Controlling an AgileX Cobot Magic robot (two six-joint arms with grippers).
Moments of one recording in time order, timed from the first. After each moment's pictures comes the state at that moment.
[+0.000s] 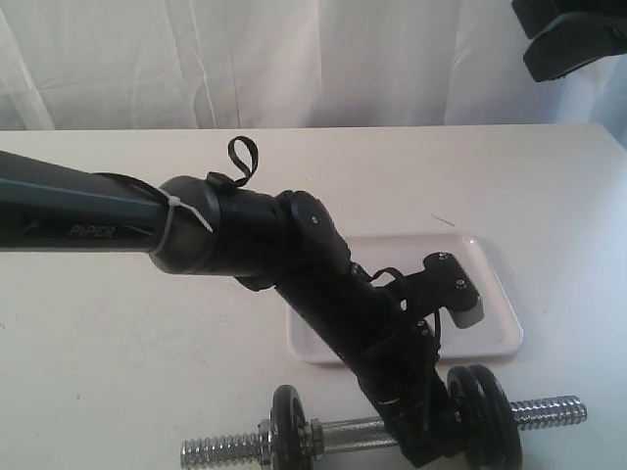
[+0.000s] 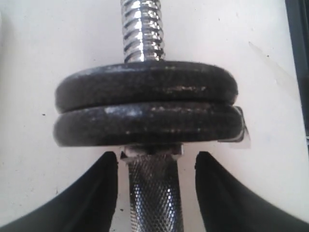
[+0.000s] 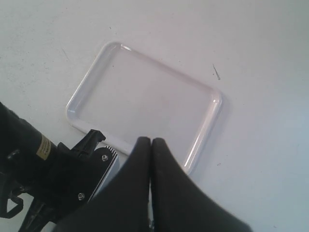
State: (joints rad) left arm -0.93 2.03 -1.35 -0.97 0.76 1.24; right arm 0.30 1.27 -1.50 0.15 1.22 -0.20
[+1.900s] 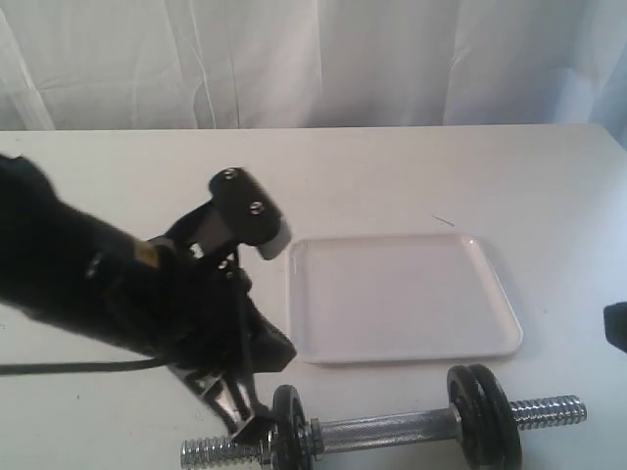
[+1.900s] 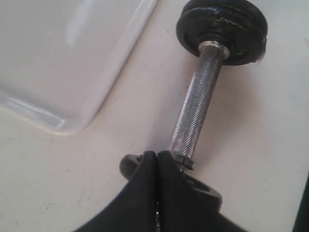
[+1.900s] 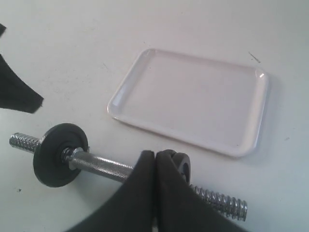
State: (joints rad) left arm -0.86 1.33 -0.82 -0.57 0.49 0.66; right arm 0.30 0.45 -0.58 0.31 0.83 -0.18
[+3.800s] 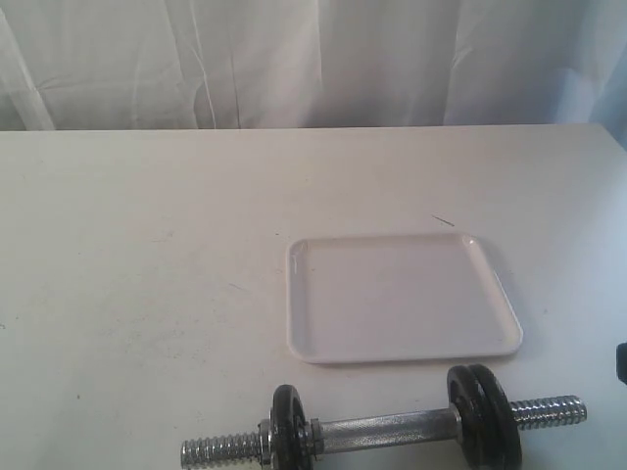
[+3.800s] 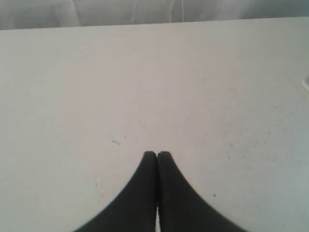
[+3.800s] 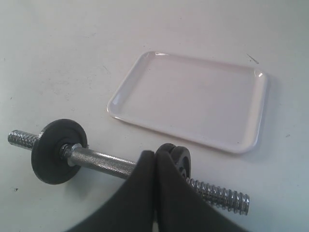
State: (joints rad) left arm -0.02 0.02 -0.05 -0.24 0.42 0.23; right arm 0.30 0.31 -0.48 0.32 0.80 -0.18
